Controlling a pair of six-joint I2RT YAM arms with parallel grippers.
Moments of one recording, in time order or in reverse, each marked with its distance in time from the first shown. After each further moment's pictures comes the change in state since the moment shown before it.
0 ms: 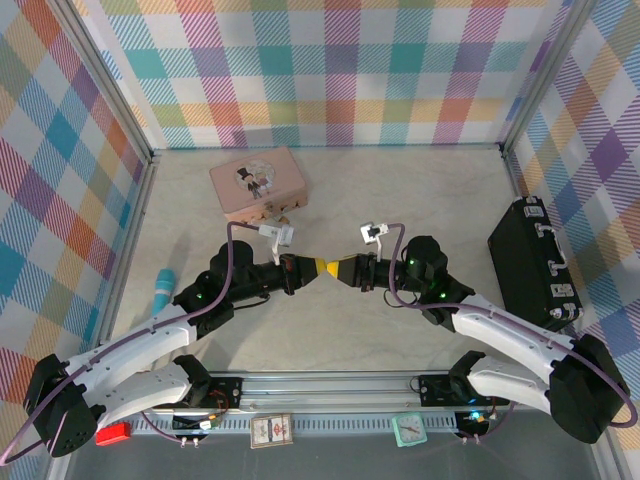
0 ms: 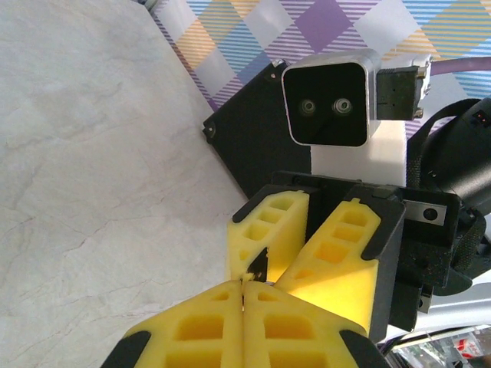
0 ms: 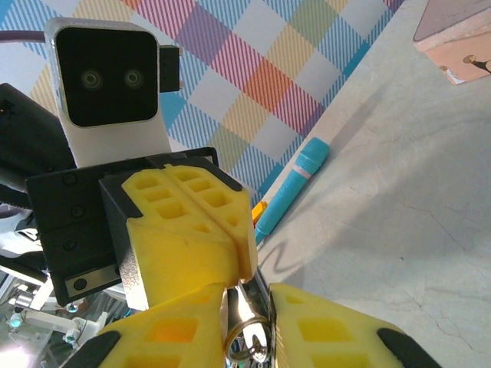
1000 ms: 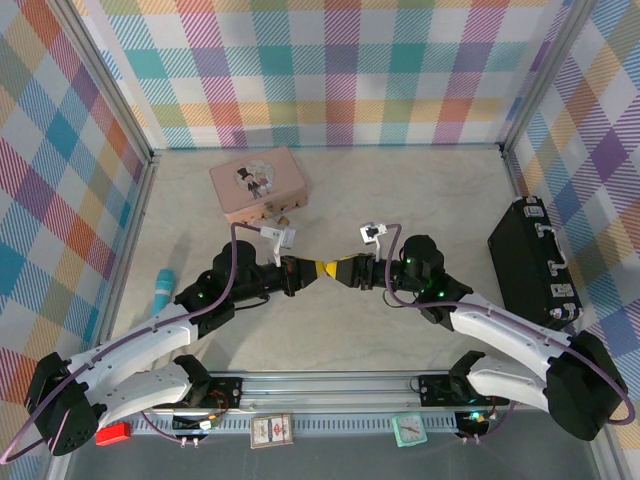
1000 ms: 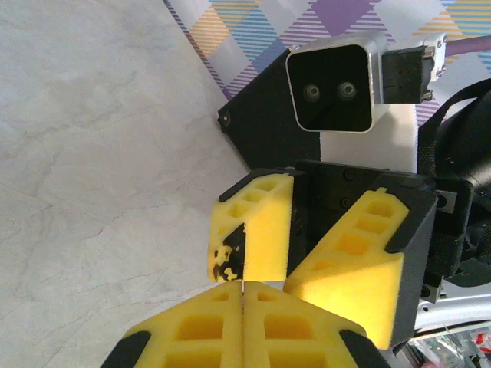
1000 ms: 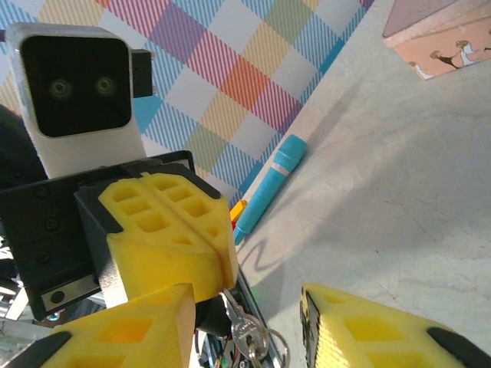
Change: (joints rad) left arm 0.000 0.010 -0.002 -0.032 0.006 0.032; right arm -0.006 0.020 0.003 -0.029 0.026 -0.029
